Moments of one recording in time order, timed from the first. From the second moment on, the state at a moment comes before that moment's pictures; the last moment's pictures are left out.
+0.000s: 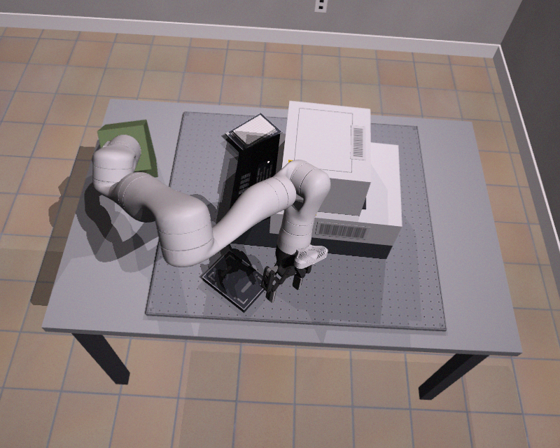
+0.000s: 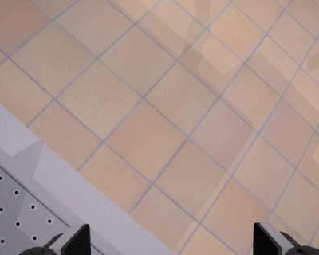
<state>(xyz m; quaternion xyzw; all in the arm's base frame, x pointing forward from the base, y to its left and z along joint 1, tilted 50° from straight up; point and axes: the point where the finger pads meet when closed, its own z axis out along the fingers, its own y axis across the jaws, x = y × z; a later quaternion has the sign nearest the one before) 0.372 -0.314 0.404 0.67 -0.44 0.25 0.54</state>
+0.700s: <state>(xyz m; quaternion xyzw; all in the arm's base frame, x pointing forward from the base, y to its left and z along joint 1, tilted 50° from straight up) 0.370 -0.275 0.437 0.67 -0.44 0.25 0.54</state>
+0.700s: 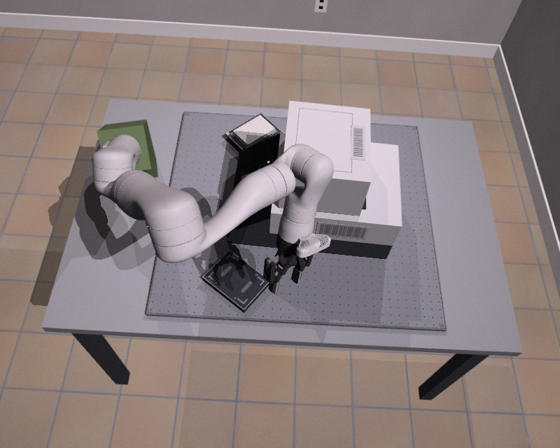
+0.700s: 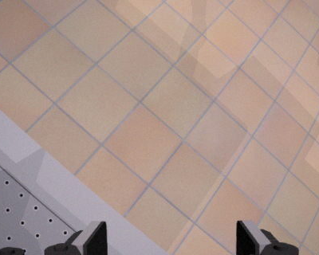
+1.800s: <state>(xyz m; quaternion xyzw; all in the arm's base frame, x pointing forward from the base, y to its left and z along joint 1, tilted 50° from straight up) 0.367 -0.216 0.487 0.67 -0.44 0.25 0.54</state>
